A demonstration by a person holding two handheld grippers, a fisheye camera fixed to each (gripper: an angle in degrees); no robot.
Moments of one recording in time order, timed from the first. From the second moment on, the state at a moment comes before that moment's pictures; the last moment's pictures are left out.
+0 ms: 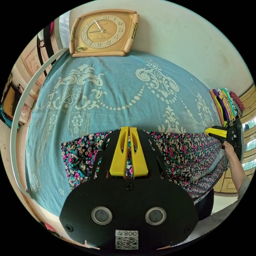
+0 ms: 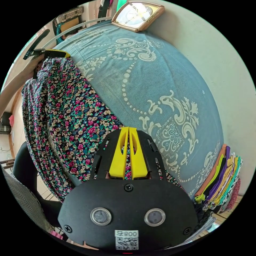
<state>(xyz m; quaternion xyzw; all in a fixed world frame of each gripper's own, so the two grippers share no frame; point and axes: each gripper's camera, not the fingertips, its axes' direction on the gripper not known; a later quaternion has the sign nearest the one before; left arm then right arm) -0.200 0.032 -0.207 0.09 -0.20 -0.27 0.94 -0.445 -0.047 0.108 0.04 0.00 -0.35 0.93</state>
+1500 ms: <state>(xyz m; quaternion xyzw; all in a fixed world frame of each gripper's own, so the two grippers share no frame) -0.011 -0.135 -0.205 0.05 -0.12 0.04 0.99 -0.068 -0.048 0.129 0.02 0.00 0.12 0.99</state>
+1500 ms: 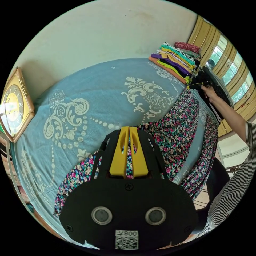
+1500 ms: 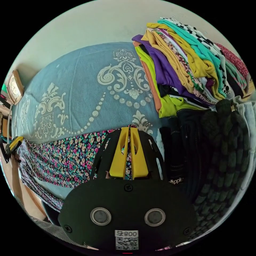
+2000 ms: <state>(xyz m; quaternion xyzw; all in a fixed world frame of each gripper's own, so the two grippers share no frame) -0.048 -0.063 -0.274 0.13 -0.11 -0.09 0.98 -0.091 -0.054 0.141 0.03 0.02 0.16 0.99</state>
